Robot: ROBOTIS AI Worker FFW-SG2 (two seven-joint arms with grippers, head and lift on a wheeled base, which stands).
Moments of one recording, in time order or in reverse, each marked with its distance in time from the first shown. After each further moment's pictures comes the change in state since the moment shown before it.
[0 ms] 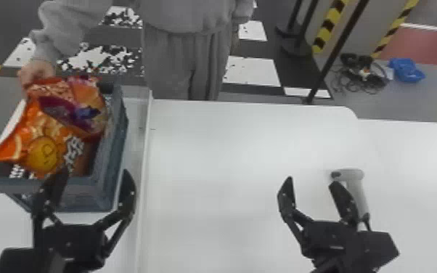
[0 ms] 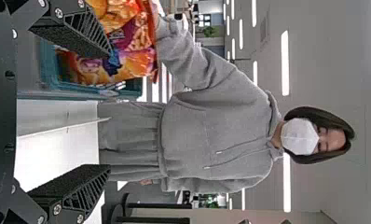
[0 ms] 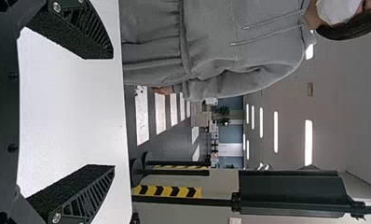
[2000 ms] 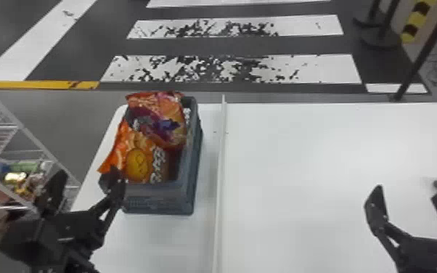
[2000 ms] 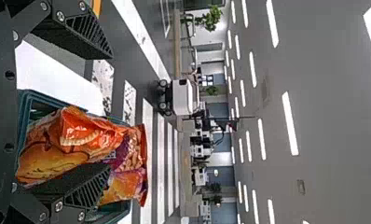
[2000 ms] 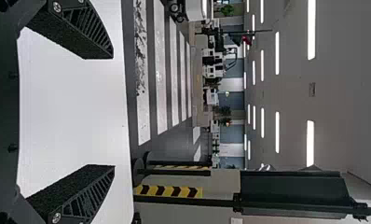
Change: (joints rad) left arm 0.008 -0.017 0.357 -0.032 0.189 0.064 -0.047; right arm -0.002 -0.002 0.000 0.007 0.001 0.000 0.000
